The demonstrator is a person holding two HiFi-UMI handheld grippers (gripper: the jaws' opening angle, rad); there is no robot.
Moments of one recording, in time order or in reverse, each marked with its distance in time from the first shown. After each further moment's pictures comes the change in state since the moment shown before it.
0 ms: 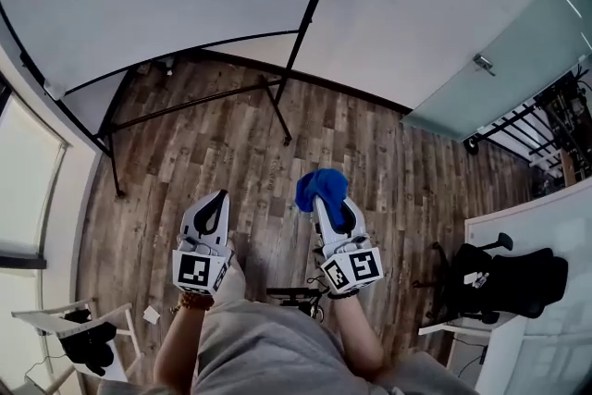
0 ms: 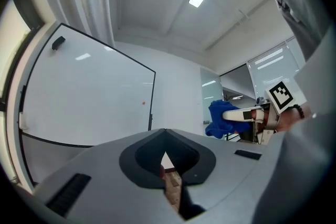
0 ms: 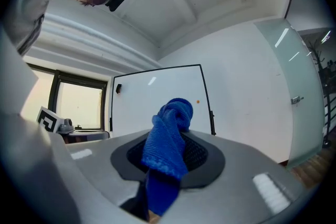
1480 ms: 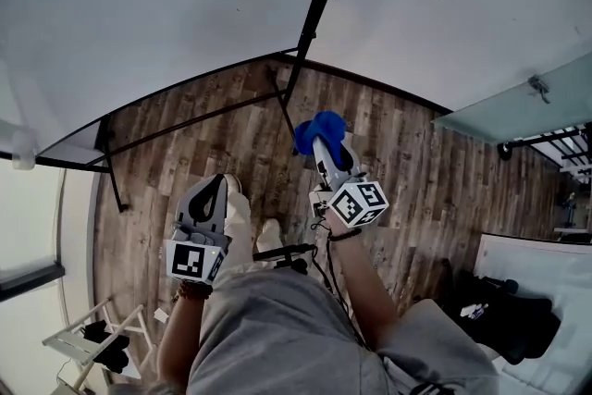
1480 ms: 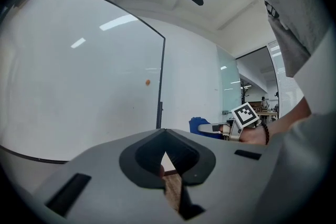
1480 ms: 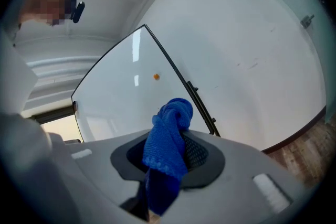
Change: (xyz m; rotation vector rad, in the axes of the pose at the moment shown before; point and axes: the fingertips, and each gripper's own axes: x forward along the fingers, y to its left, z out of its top) left arm 0.420 0.104 -0.030 -0.002 0.188 0.047; right arm 0.413 -0.343 -0.095 0.436 0.110 0.062
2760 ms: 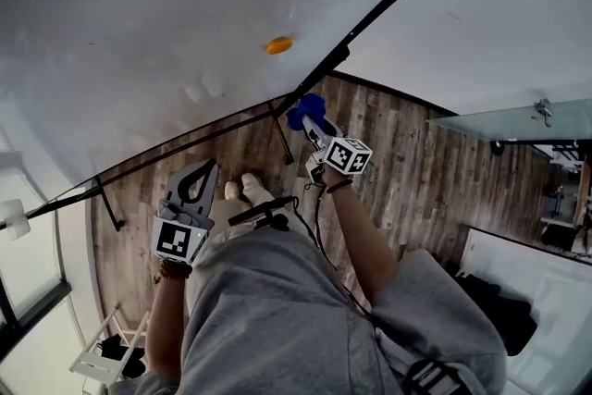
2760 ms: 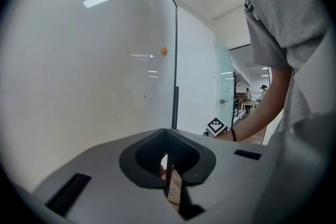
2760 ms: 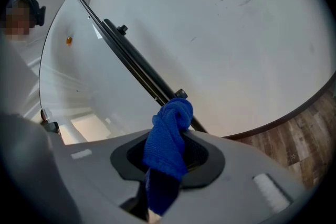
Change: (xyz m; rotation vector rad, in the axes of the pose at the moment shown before) left arm 0.233 0.137 0.002 0.027 0.116 -0.182; right arm 0.257 -0.216 -0.073 0.223 0.301 -0.075
